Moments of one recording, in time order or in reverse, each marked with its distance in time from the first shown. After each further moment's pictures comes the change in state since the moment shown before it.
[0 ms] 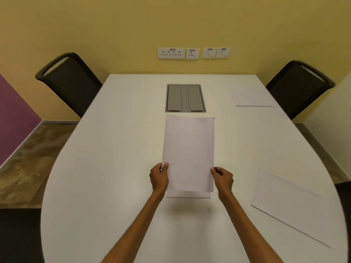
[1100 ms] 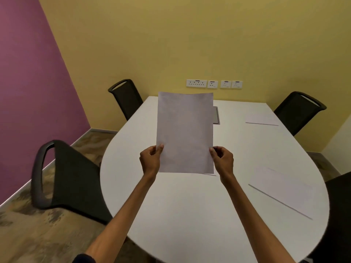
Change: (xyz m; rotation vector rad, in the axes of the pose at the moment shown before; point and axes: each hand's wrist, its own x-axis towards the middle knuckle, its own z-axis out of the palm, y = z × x) left_hand -0.254 0.052 -0.191 -0.211 0.226 0.276; right_hand -0.257 -0.037 -0.114 0.085 -0.249 -0.524
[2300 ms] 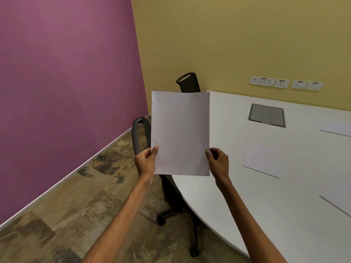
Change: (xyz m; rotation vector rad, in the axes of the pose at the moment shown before) left_hand -0.060 0.001 -0.305 -0.060 0.357 -0.007; right_hand -0.208 -0.058 0.197 0.103 -0.346 -0.009
